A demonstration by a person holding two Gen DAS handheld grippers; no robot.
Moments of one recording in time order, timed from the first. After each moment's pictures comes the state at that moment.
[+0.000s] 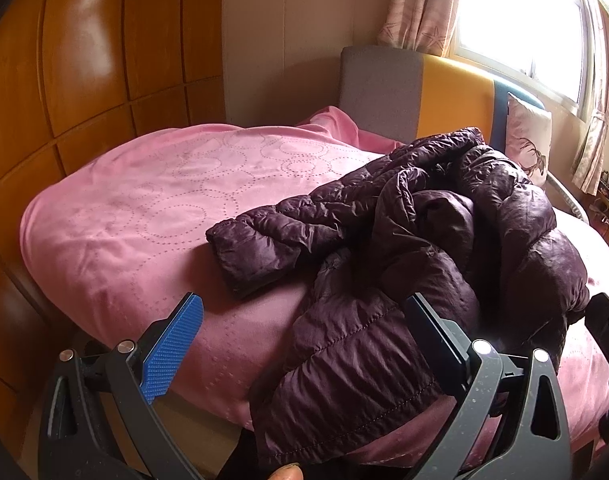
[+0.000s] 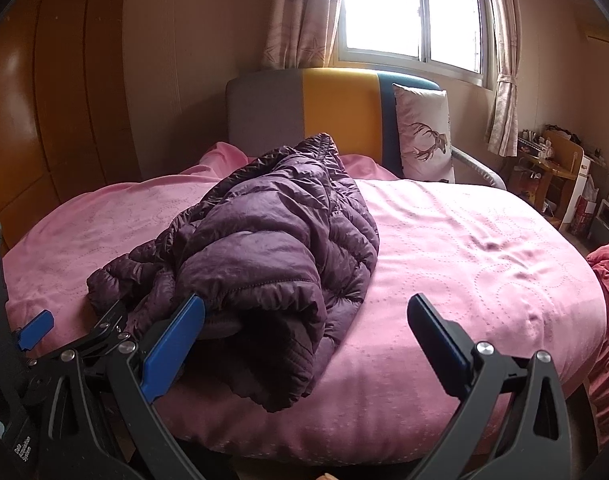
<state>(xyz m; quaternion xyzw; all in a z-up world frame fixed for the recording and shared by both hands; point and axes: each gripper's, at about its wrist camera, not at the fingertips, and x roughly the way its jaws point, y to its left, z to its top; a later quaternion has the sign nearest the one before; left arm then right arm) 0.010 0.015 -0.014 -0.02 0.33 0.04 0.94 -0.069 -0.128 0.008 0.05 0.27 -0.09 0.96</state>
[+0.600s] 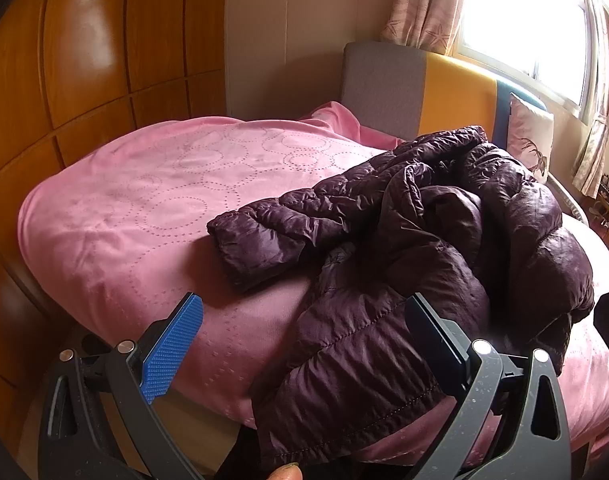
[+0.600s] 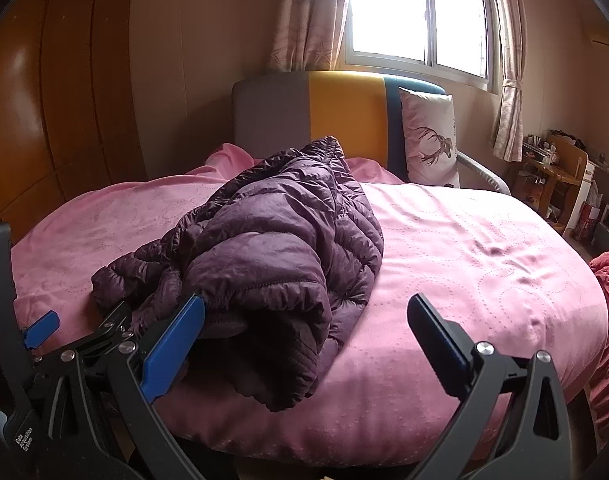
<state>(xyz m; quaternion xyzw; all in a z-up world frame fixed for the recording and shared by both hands) 0.011 0.021 -0.018 -0.03 0.34 0.04 0.94 -0.071 -0.126 0.009 0.04 0.26 -0.08 0.96</state>
